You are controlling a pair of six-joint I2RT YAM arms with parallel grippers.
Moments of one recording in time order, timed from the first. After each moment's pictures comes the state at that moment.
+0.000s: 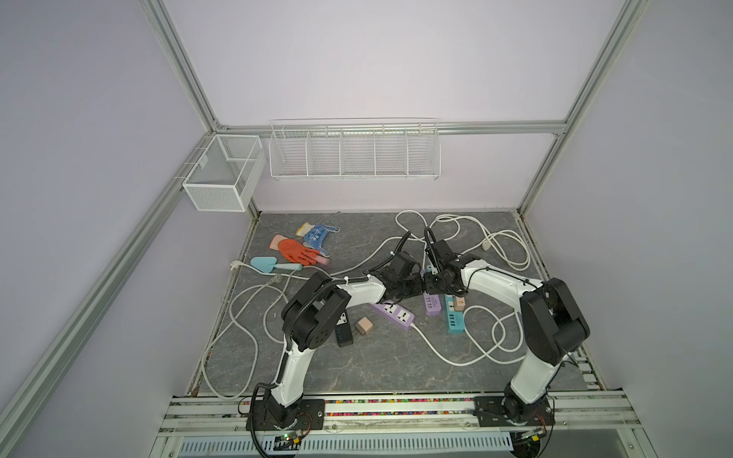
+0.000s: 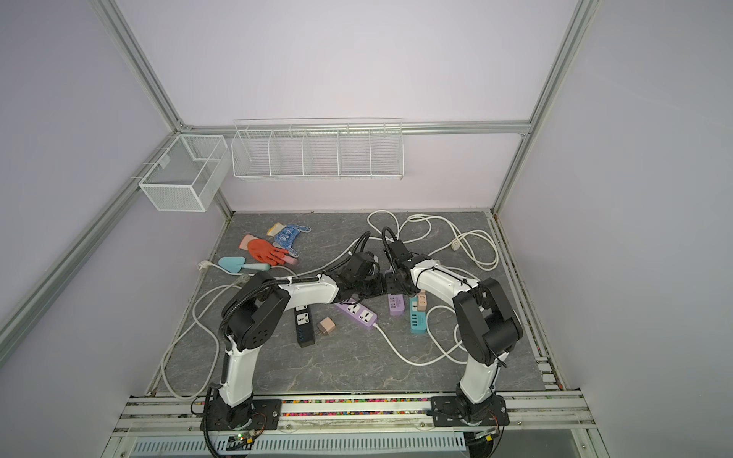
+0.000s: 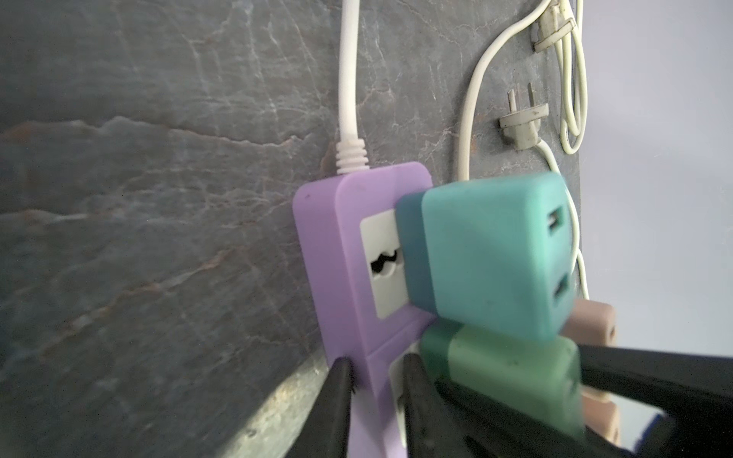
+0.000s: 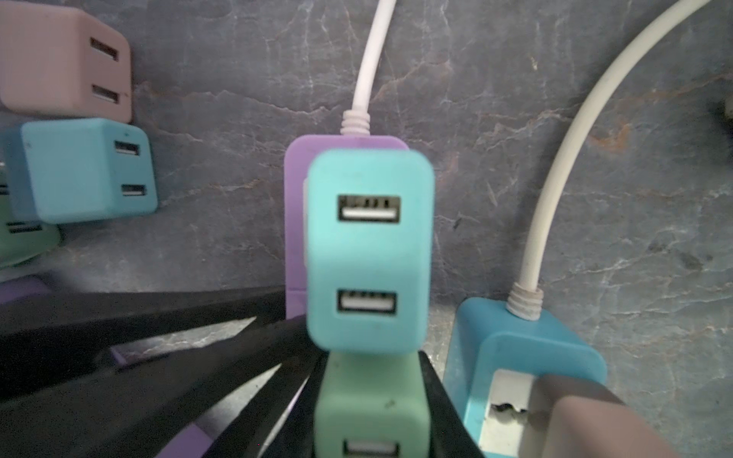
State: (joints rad) left arm -0.83 2.09 1.31 0.02 0.24 -0.84; right arm 0.52 1.77 1.18 -0.61 0.07 0.38
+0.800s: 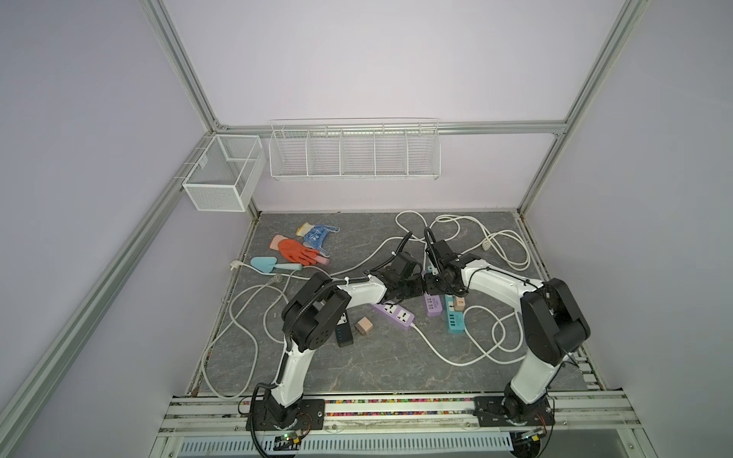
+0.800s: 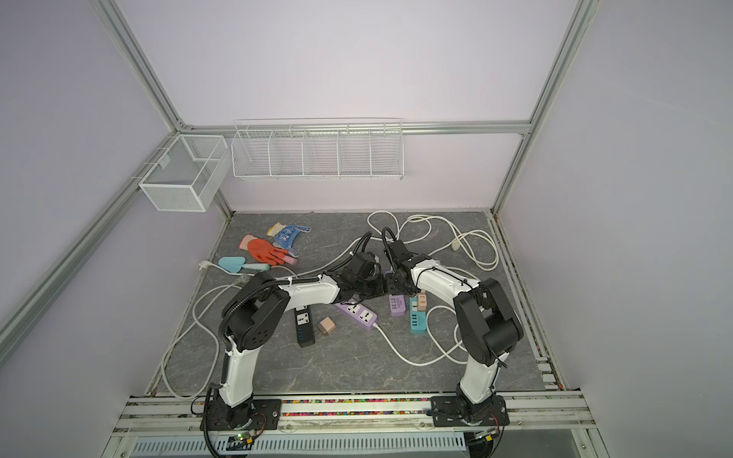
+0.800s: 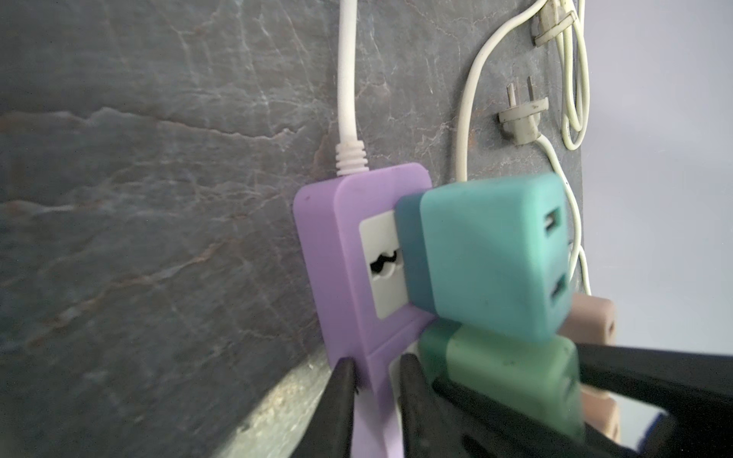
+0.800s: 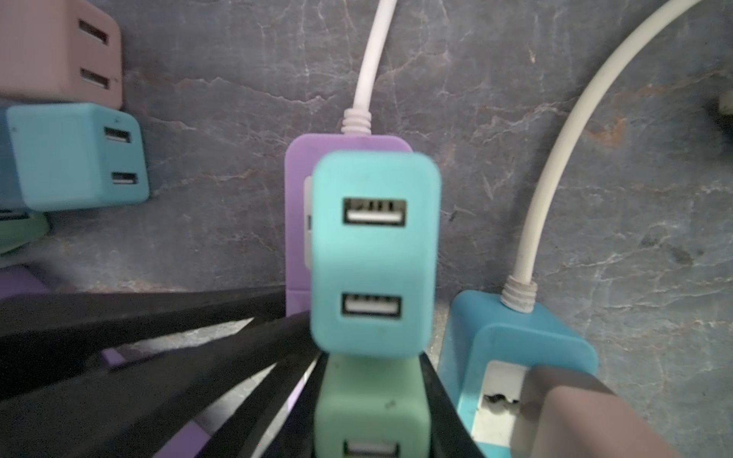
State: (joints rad) left arm -0.84 2.09 1.31 0.01 0.23 -0.84; right arm 0.52 1.77 1.19 -0.63 0.08 0.37
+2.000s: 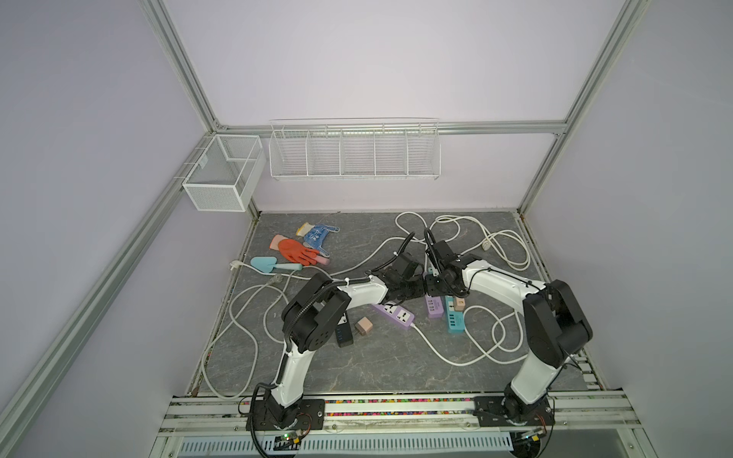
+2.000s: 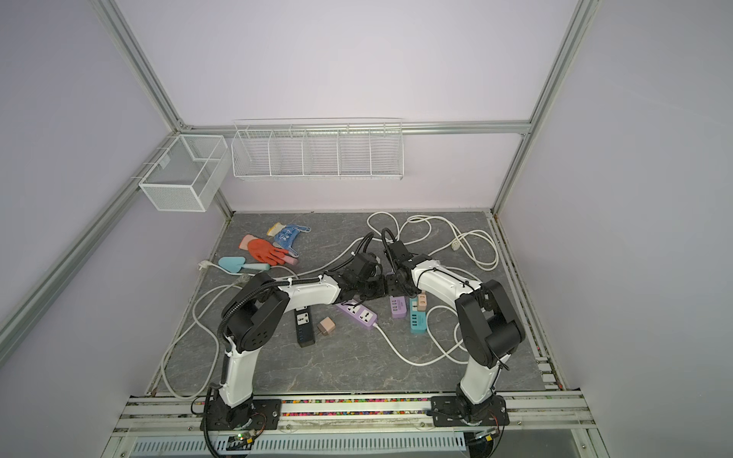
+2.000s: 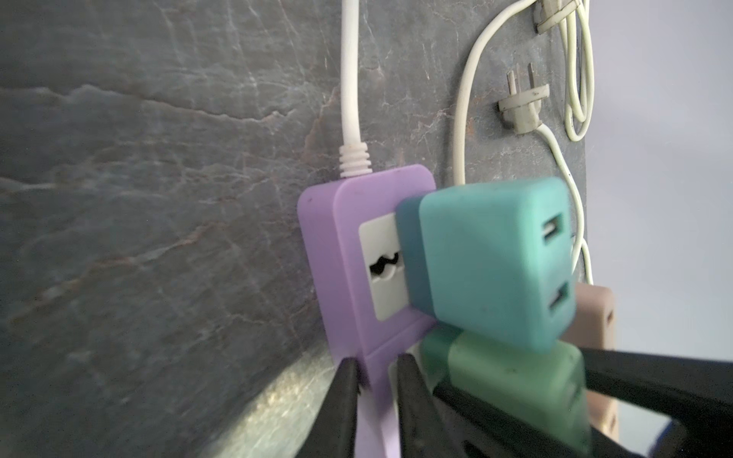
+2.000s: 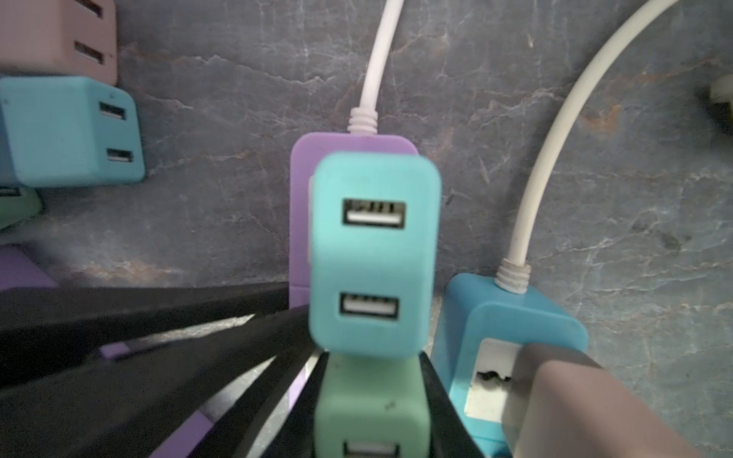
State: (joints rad) left arm -0.85 2.08 1.32 -0.02 0.22 -0.84; right arm 0.53 1.75 1.18 -0.66 0.09 0.35
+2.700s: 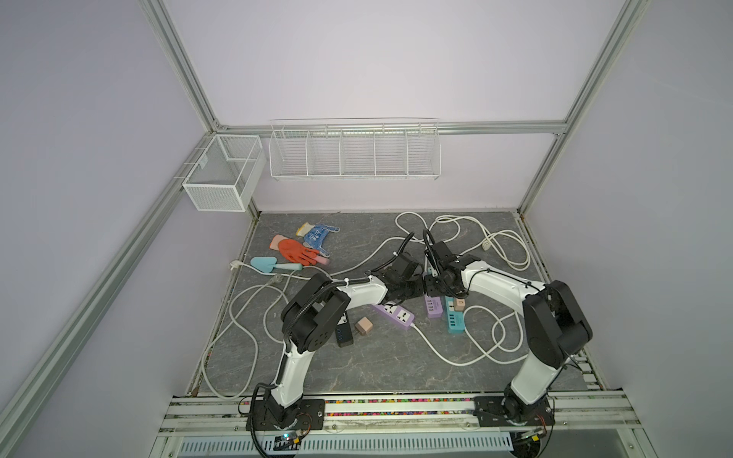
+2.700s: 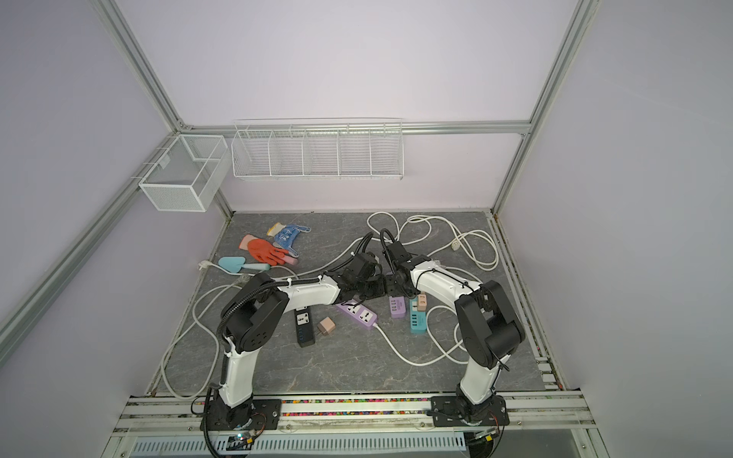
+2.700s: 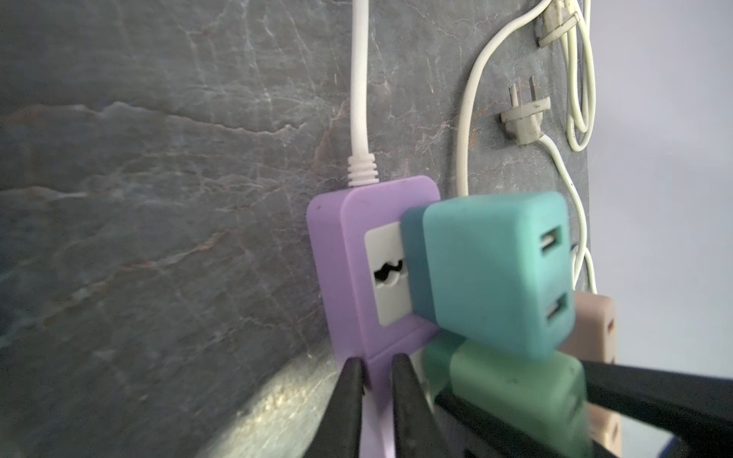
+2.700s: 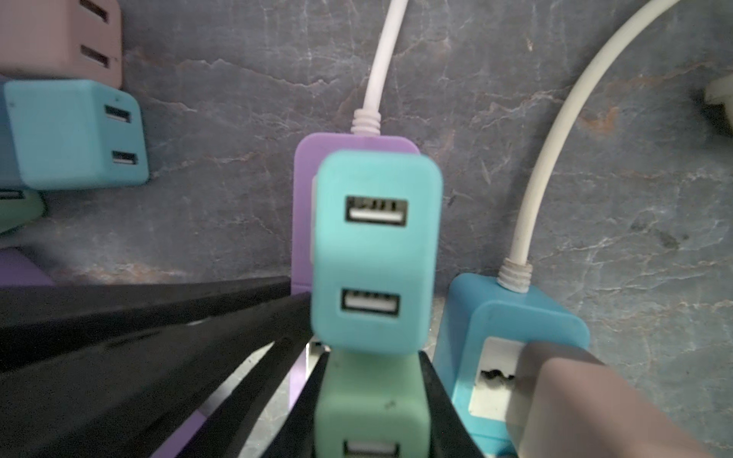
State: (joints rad) left arm -0.85 2.08 1.31 -0.01 0.21 -0.85; right arm 0.55 1.75 1.18 -0.65 0.10 0.38
